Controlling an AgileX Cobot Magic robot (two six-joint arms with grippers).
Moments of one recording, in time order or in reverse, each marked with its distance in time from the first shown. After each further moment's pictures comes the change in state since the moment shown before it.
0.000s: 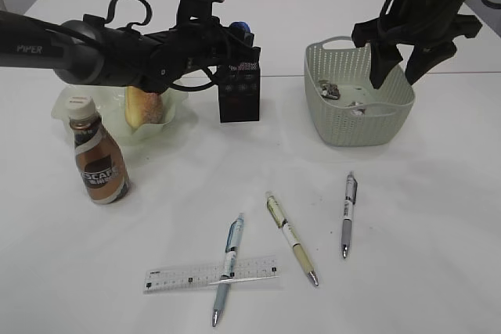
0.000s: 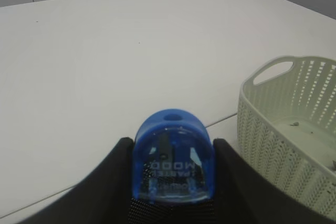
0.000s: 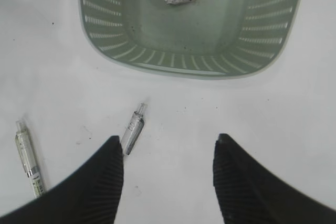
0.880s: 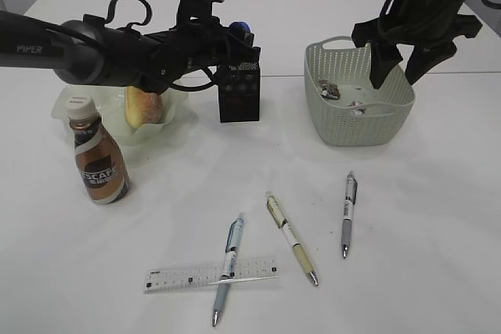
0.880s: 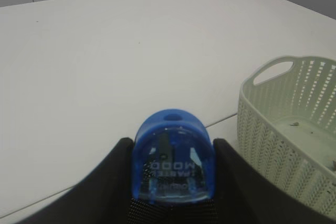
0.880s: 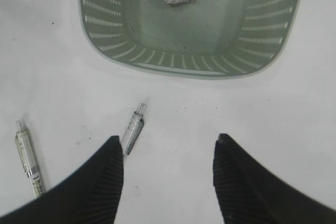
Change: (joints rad) left arm 0.000 0.000 0.000 0.000 0.000 0.000; right arm 0.000 0.000 0.000 0.000 0.000 0.000
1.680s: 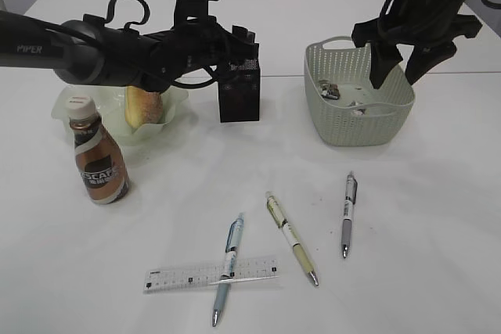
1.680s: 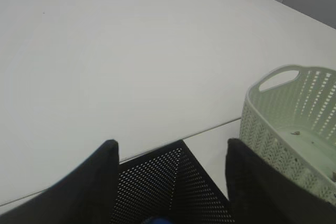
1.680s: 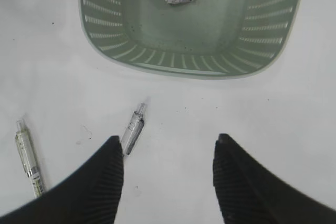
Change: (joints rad) left arm 0.000 0.000 0.000 -0.068 0.000 0.000; right arm 0.000 0.000 0.000 0.000 0.000 0.000
